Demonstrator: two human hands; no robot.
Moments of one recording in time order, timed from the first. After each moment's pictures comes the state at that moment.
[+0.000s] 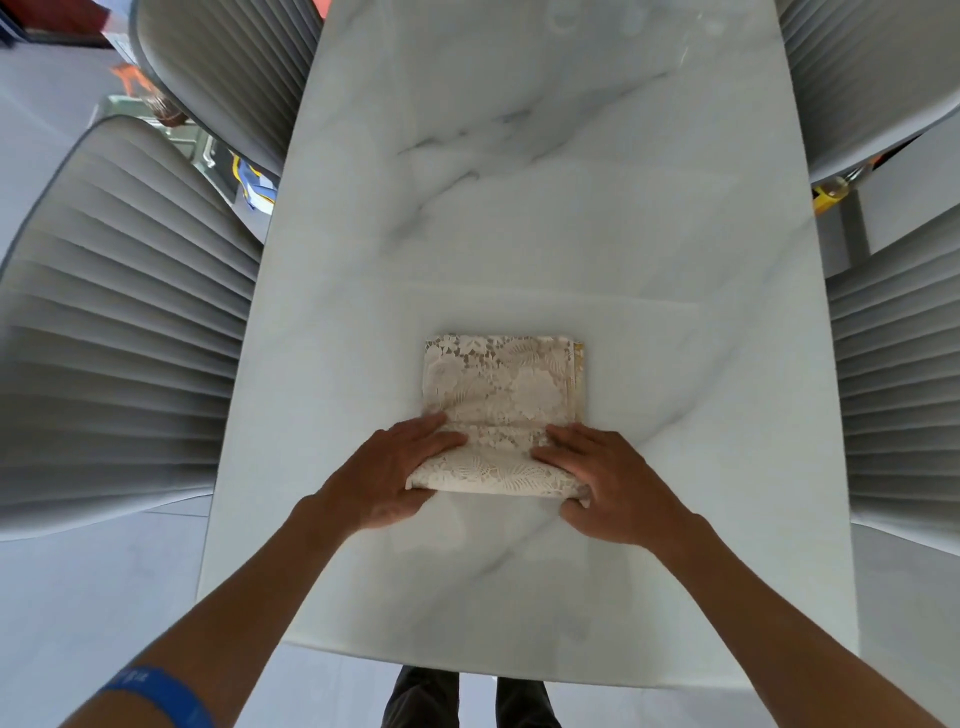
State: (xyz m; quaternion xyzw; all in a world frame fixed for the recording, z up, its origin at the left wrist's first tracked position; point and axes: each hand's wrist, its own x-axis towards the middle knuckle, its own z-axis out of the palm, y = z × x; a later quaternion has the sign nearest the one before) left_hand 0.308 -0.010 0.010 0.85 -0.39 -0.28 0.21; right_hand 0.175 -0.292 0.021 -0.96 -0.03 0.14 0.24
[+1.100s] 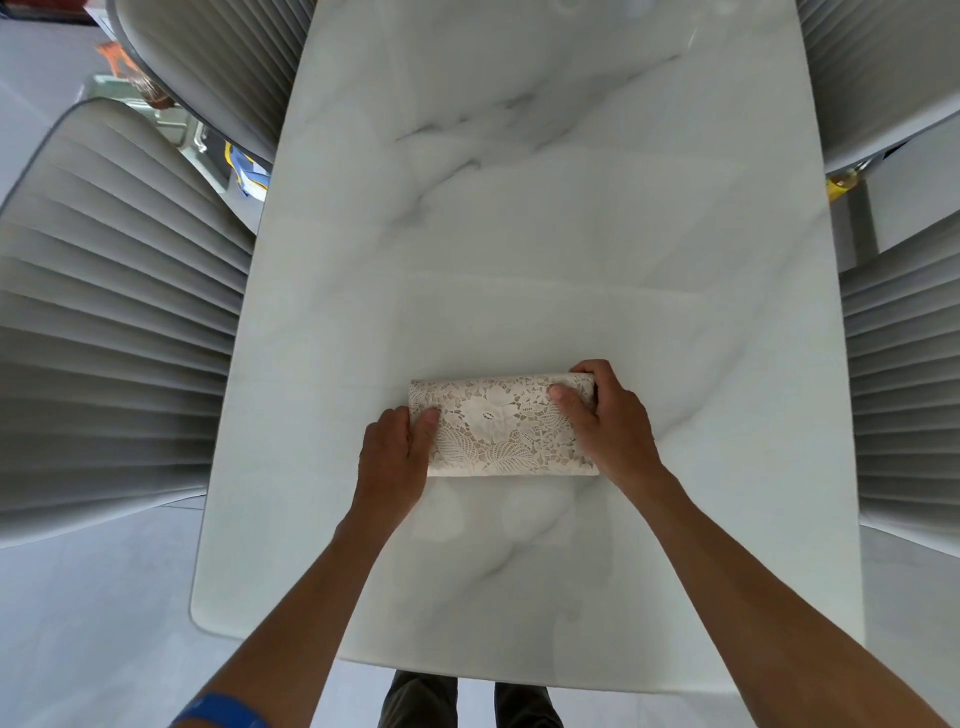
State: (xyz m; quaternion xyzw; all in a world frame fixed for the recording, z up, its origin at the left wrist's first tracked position) left_hand 0.296 -0.046 -0.009 0.91 -0.02 -0.17 0.37; right_hand 0.236 -0.292 0.013 -0.88 0.28 0.05 0.37
